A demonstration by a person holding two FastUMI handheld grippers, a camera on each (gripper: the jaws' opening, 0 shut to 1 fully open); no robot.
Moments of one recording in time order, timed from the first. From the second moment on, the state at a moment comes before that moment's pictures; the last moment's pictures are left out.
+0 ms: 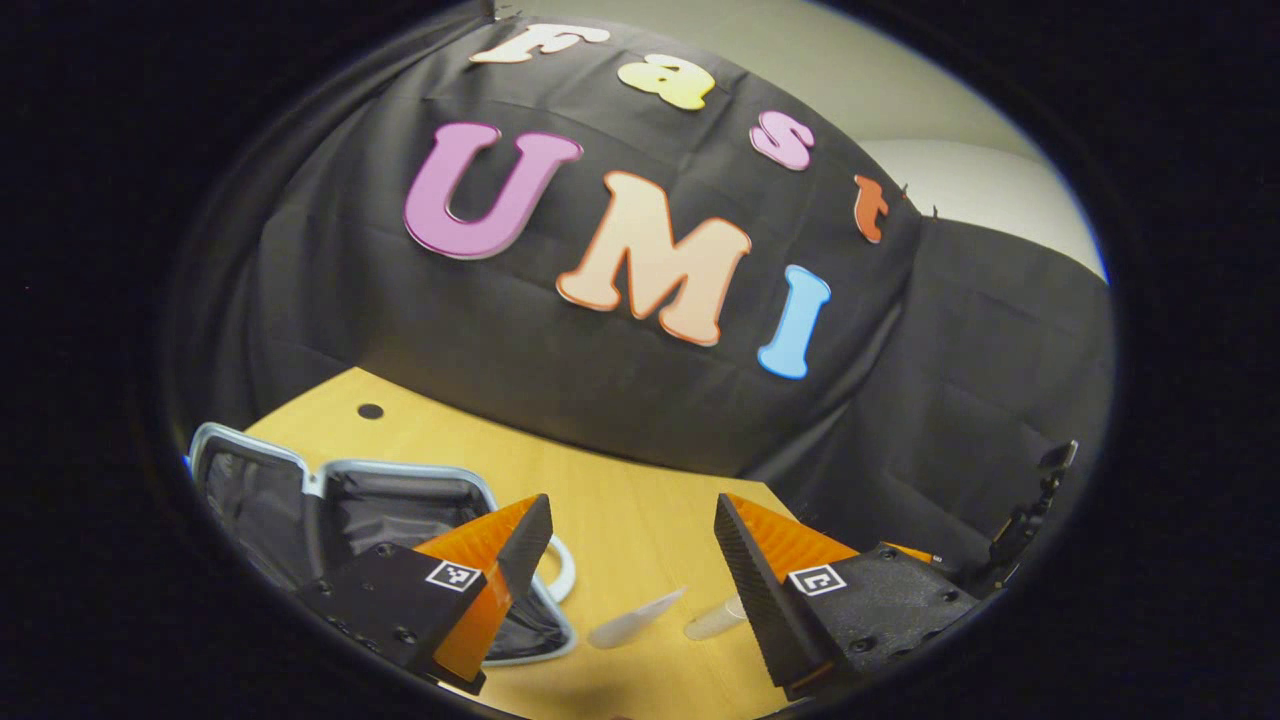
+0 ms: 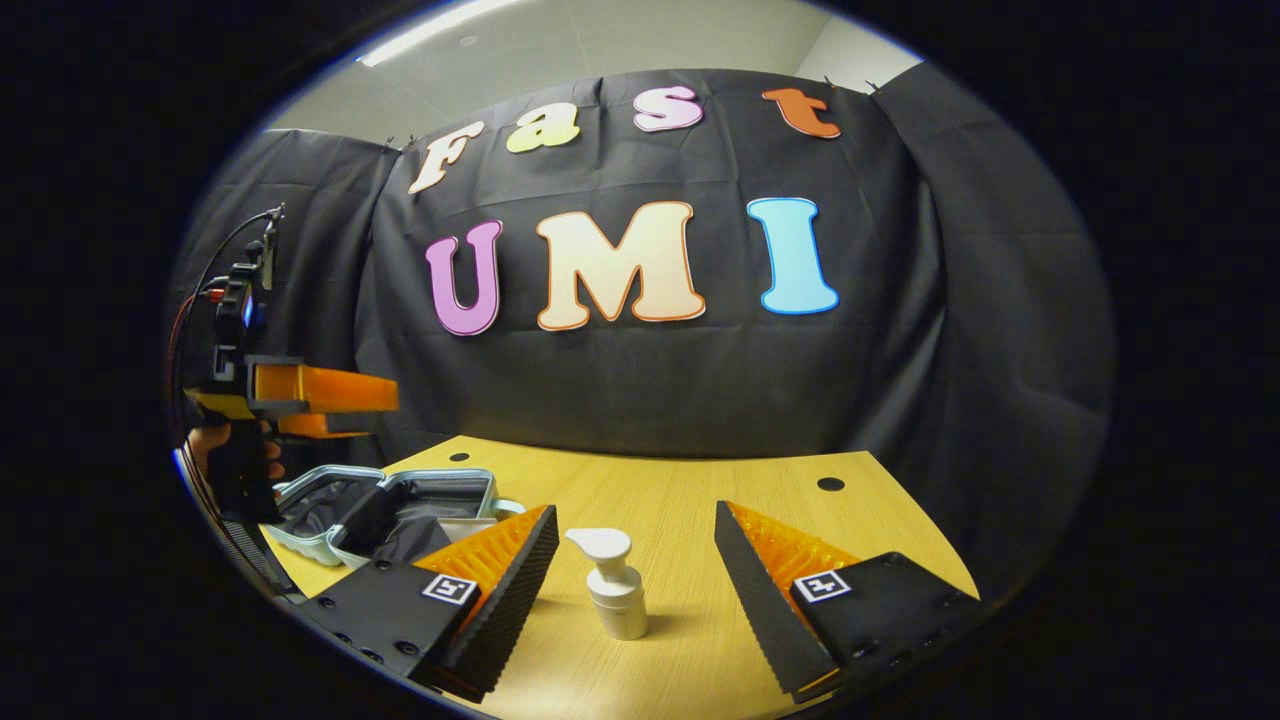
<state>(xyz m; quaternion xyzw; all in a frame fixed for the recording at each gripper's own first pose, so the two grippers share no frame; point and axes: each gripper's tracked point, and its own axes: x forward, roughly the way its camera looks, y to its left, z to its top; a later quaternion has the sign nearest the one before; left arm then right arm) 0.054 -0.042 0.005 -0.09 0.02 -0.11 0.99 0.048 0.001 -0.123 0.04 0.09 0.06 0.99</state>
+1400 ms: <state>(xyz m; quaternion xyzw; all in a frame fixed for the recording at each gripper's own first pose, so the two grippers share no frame) 0.137 -0.083 -0.168 -0.10 0.13 -0.07 0.98 0.065 0.019 -0.233 0.03 0.20 0.12 0.97</state>
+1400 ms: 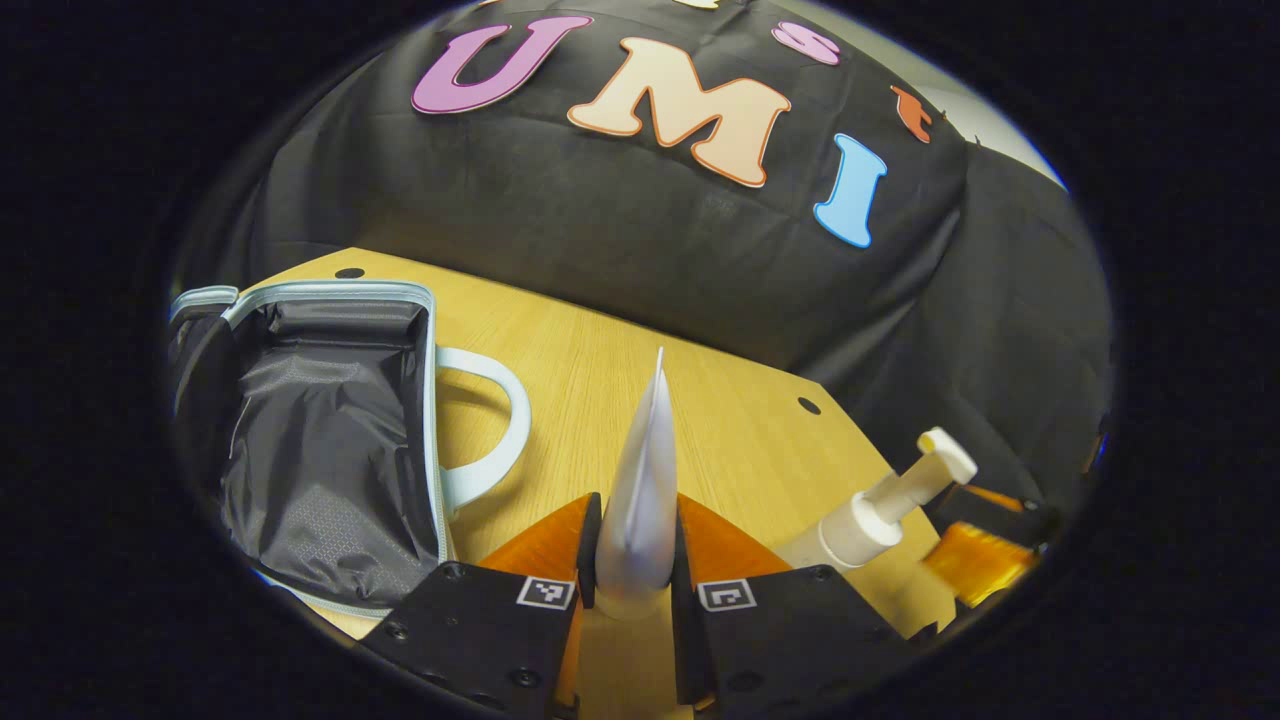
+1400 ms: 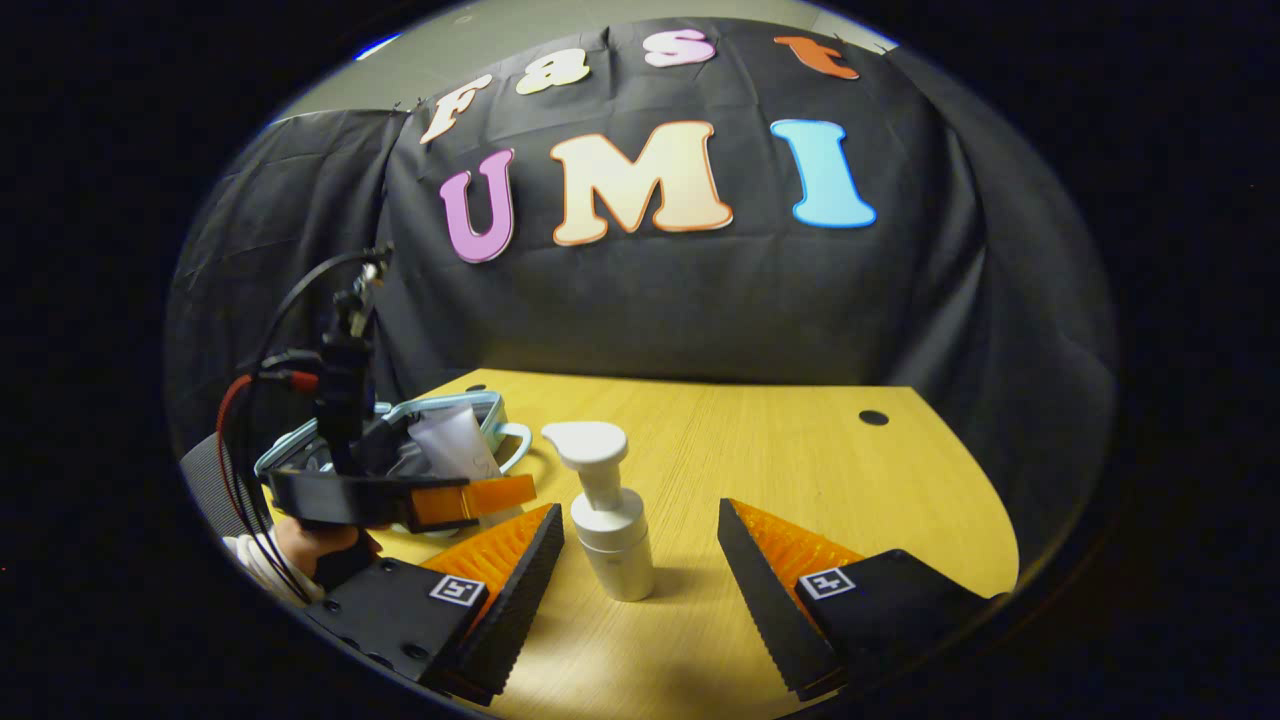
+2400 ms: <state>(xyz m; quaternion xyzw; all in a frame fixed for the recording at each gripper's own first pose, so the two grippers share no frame) 0.066 0.089 -0.096 -0.10 0.21 -0.05 0.97 0.093 0.077 -0.226 0.02 0.21 0.15 0.97</state>
